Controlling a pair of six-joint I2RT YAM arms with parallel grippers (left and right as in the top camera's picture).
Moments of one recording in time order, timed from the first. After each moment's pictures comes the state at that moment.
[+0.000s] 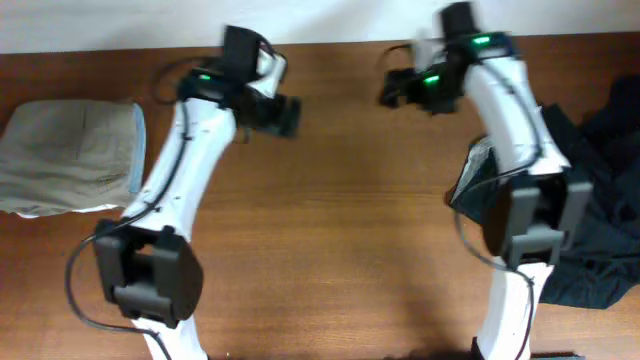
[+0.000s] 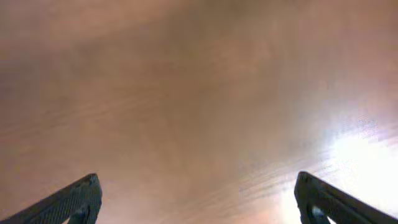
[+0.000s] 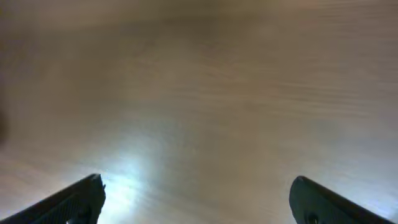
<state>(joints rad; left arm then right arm) -0.27 1.98 1.84 -0.95 0.10 0.02 0.01 2.22 2.15 -1.18 -0.41 0.11</state>
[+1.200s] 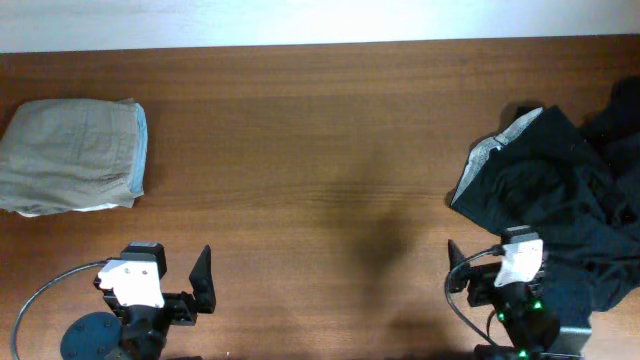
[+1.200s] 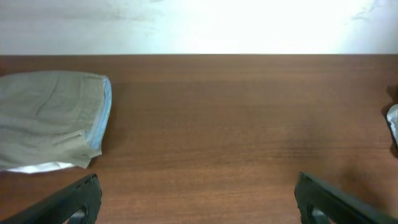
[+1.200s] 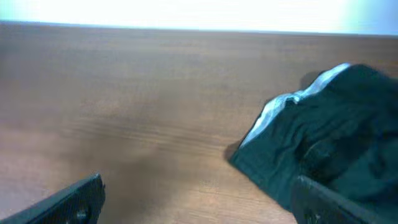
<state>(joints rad) 0.08 0.30 0.79 -0.86 0.17 0.00 -0.11 0.19 0.45 -0.67 -0.26 -0.08</state>
